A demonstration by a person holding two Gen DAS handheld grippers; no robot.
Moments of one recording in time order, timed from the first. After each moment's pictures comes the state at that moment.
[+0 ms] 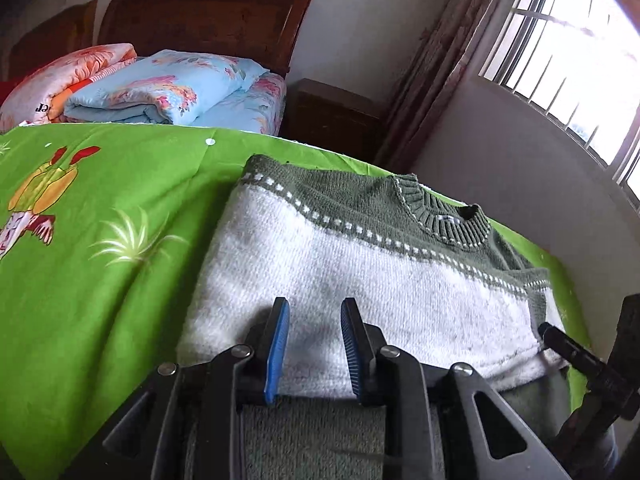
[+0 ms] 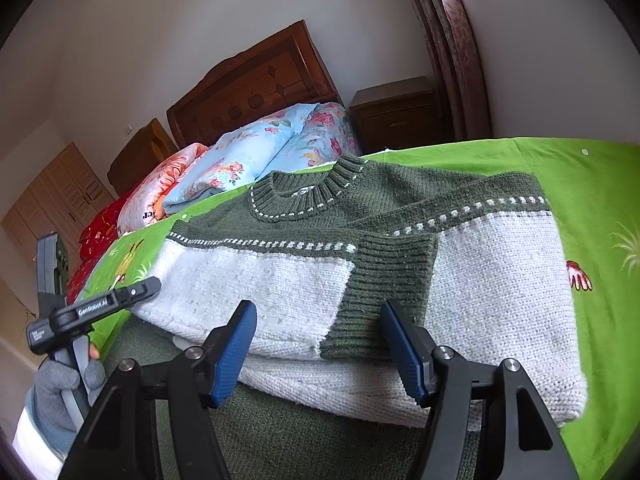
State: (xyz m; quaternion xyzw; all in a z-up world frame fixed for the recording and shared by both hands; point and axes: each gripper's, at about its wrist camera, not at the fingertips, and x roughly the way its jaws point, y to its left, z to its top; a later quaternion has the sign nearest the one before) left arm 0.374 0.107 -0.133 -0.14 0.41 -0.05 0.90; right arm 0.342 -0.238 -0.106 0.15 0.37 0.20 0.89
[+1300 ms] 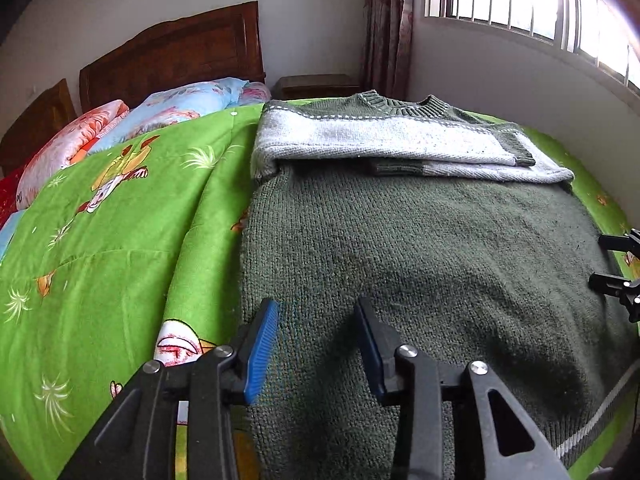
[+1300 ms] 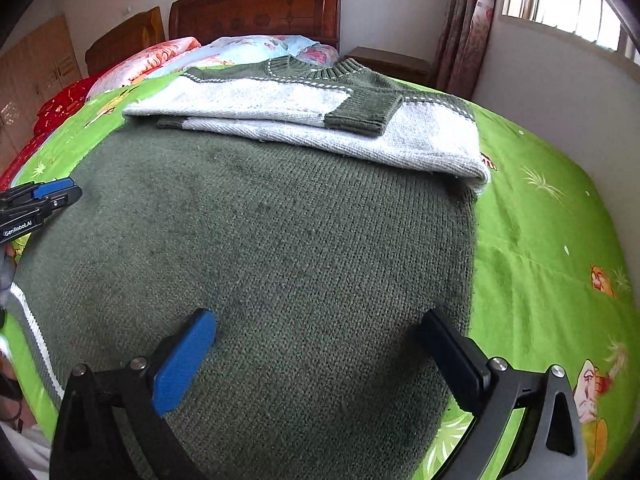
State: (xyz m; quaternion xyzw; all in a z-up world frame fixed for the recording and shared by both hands) left arm 0.212 0.104 -0.139 0.03 0.42 -0.05 0.91; right arm 0.193 -0.231 -0.130 -0.07 0.45 0.14 0.88
